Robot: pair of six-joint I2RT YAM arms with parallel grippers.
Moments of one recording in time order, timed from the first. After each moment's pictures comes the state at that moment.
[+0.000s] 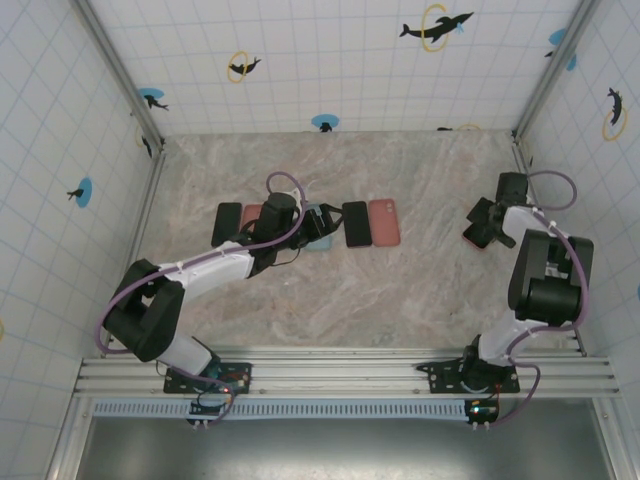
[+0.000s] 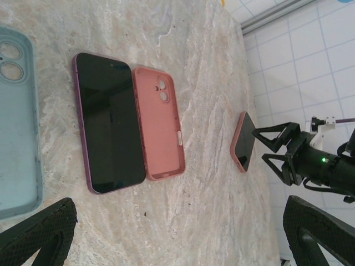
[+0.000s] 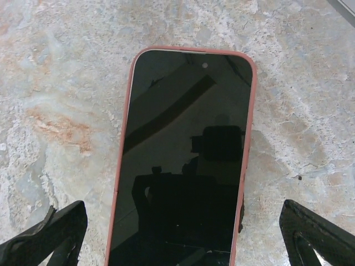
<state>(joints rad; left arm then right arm) -0.65 1.52 0.83 0.20 0.27 -0.92 -0.18 1.69 0.99 -0.35 0.11 0.45</state>
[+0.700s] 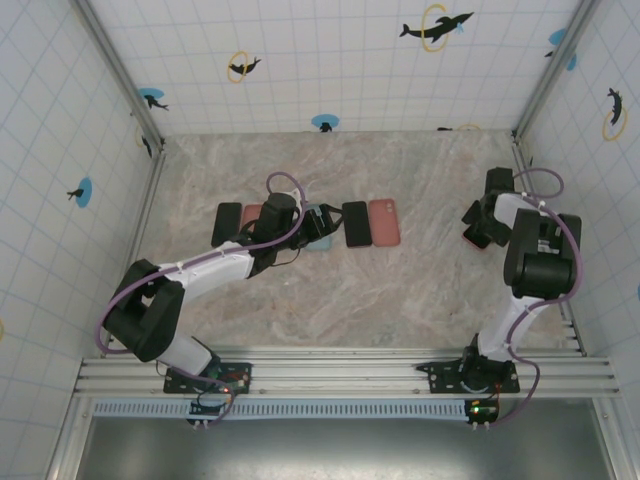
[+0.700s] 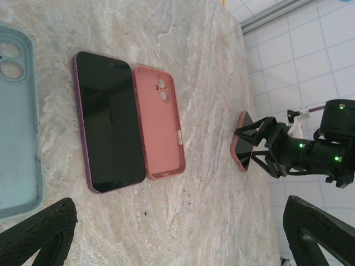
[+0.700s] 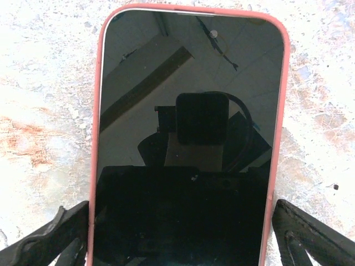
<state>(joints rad) -0.65 1.52 0.82 0.20 0.28 -0.92 -0.15 1.87 1.12 -0.46 0.18 0.50</state>
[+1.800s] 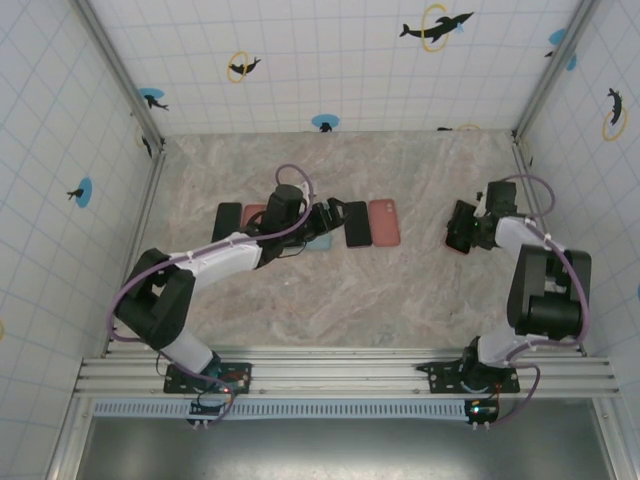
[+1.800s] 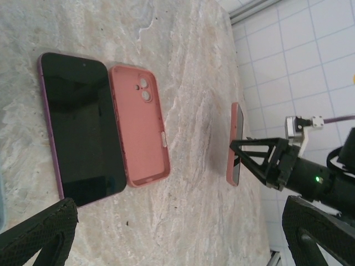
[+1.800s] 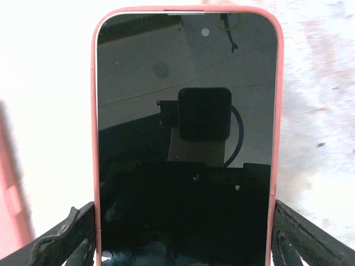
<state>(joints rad) -0.65 1.61 0.93 0.20 0.34 -0.92 -0.11 1.55 0.85 -0.32 -0.22 0.26</state>
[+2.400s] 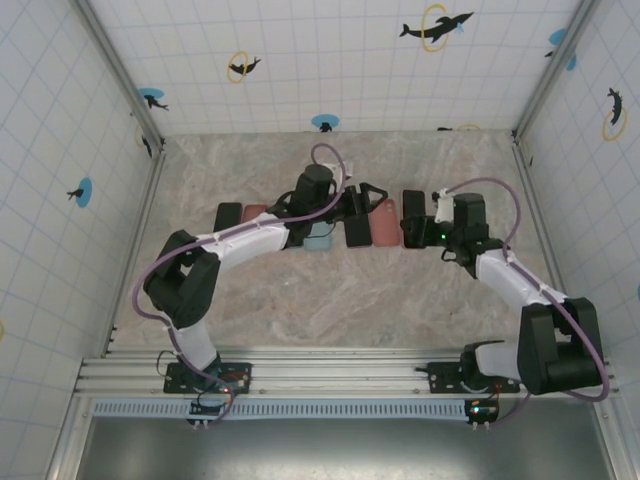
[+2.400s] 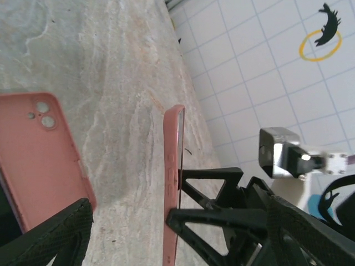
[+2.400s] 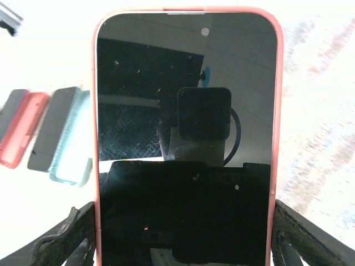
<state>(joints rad) -0.75 1.81 1.23 0.19 0.40 -0.86 0.19 1.27 0.65 -0.04 -0.38 0.27</state>
